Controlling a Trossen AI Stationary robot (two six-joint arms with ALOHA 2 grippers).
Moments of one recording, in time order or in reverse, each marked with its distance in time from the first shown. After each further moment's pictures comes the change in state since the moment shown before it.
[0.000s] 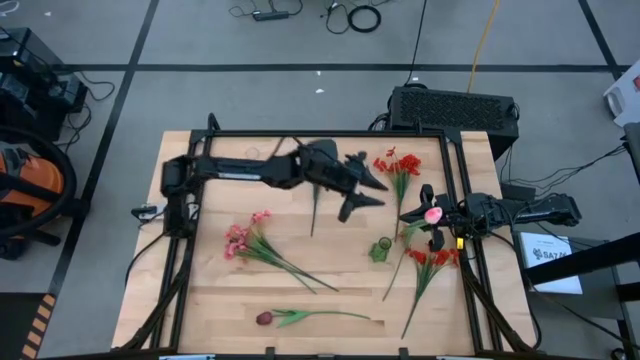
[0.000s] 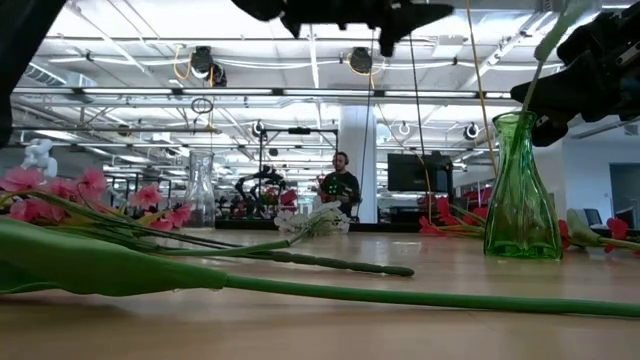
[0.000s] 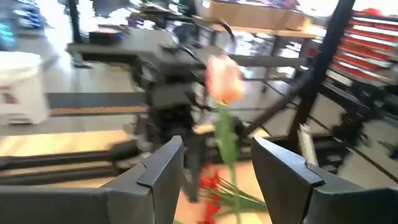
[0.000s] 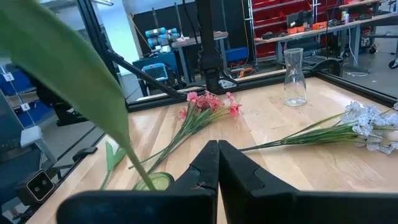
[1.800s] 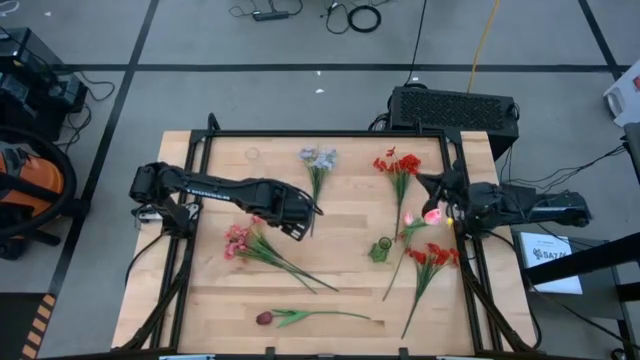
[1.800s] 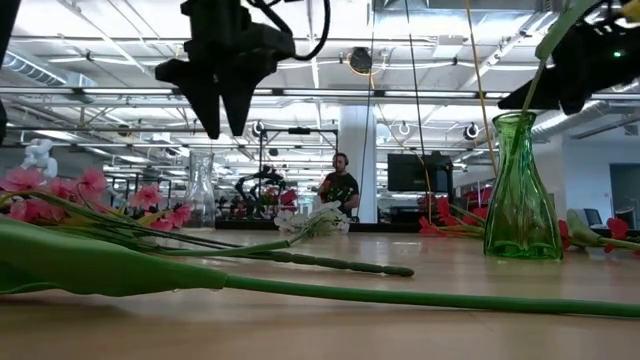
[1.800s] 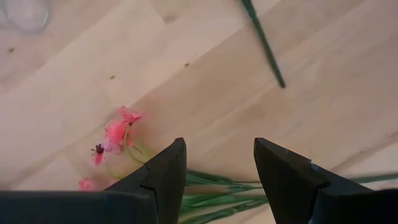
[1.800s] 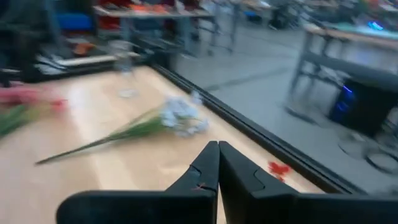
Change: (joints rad) left arm -0.225 -0.179 -0.139 -1.377 -0.593 -1.047; right arm -0.077 0.199 0.314 -0.387 0.606 -0.068
